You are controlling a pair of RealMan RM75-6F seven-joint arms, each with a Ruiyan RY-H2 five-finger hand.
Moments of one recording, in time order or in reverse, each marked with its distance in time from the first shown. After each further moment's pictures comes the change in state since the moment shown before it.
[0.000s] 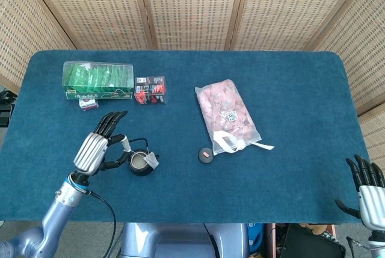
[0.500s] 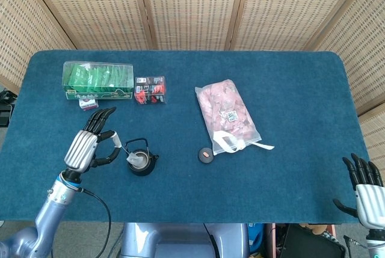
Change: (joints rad) left arm 0.016 0.020 -0.003 0.033 -0.021 0.019 -0.044; right arm 0.008 0.007 0.000 -0.030 -0.003 -0.008 -0.036
